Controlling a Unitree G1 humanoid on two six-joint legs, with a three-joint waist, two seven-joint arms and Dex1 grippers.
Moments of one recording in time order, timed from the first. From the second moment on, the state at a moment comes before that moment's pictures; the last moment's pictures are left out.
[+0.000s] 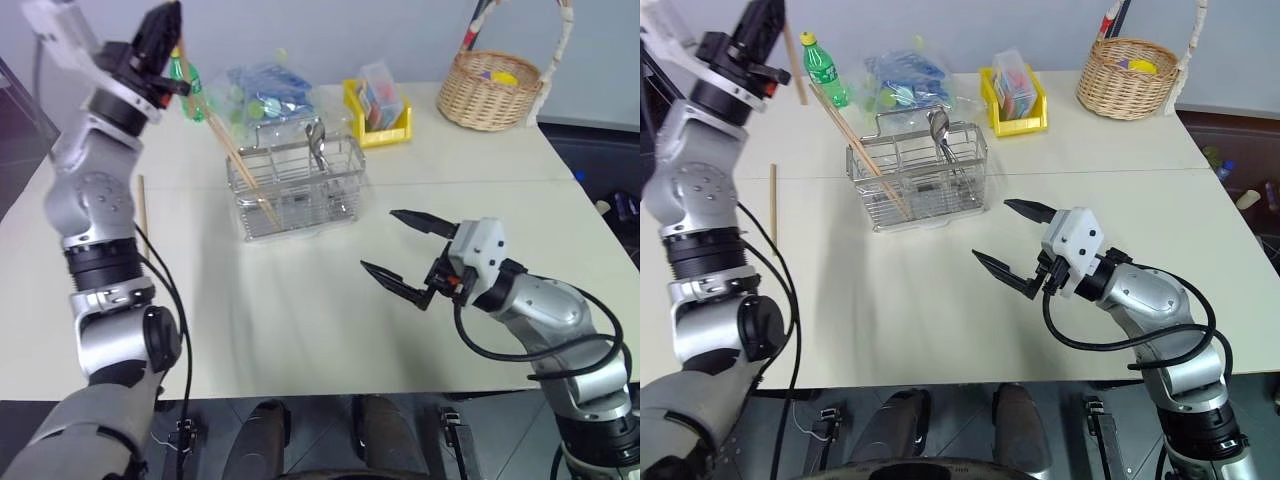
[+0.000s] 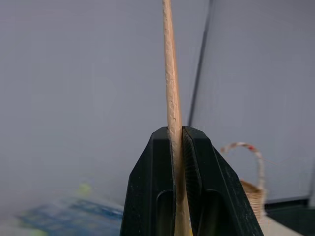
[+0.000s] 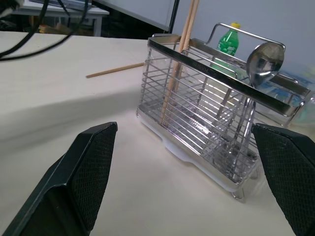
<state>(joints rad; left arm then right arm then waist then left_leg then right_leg) -0.95 0.38 0.40 0.26 -0.62 0.32 -0.58 -0.13 -0.60 -0.04 -0.55 0.42 0.30 0.72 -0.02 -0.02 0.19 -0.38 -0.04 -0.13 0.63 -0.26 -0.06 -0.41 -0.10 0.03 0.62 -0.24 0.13</state>
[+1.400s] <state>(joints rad) -0.67 0.18 0.28 0.04 -0.65 0.33 -0.47 -0.12 -0.56 -0.01 -0.54 0.40 0.28 0.70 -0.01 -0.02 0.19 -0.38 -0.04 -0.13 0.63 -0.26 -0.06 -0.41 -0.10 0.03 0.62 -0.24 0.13</state>
